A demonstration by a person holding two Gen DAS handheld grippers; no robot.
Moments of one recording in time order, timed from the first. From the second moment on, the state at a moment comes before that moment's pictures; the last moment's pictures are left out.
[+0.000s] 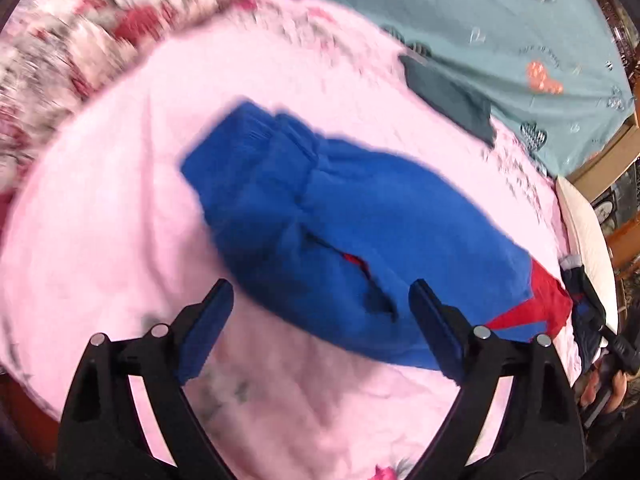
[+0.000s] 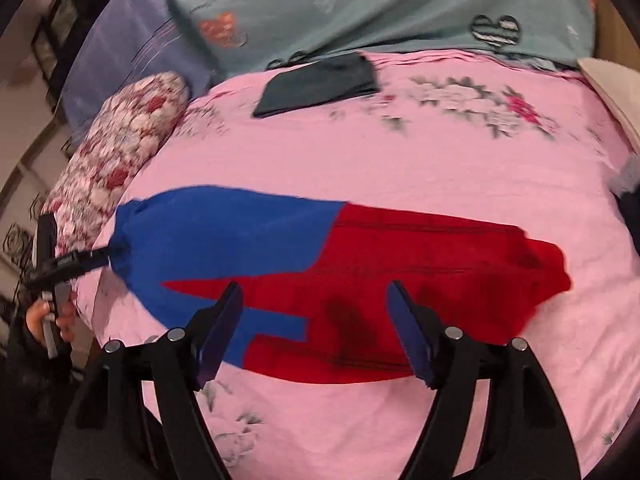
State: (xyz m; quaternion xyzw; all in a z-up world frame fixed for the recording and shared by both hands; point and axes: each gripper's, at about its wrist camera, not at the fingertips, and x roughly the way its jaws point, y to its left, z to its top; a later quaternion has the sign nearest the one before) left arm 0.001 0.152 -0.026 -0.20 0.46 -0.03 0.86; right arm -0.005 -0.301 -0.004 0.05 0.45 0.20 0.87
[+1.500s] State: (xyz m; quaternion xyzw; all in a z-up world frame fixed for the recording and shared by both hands) left arm 0.022 0.167 -0.014 -0.24 0.48 -0.04 0.84; right arm -0.031 -0.230 -0.034 0.09 0.43 0.28 0.85
